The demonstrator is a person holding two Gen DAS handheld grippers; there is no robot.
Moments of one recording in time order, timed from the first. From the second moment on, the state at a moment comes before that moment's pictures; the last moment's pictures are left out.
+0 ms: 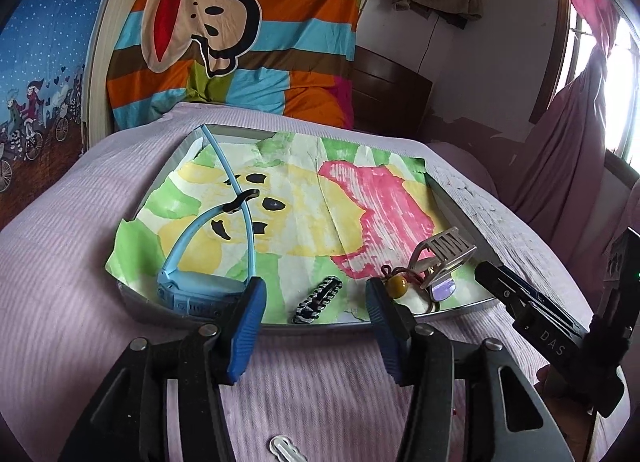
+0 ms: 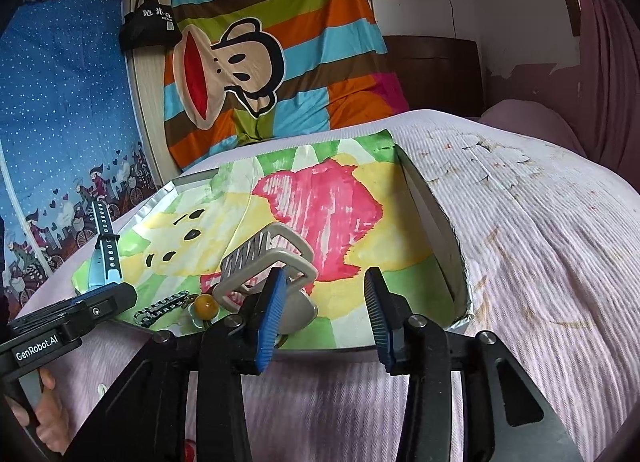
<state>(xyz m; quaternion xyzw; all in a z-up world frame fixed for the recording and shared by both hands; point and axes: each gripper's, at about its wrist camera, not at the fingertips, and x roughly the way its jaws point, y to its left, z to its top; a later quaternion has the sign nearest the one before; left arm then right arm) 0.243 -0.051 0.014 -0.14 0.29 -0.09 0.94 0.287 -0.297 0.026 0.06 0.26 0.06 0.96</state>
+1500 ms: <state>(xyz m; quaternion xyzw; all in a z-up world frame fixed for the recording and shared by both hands) 0.091 -0.010 0.015 -0.08 0.23 -0.09 0.97 0.093 -0.281 0.054 0.03 0.14 0.10 0.98</state>
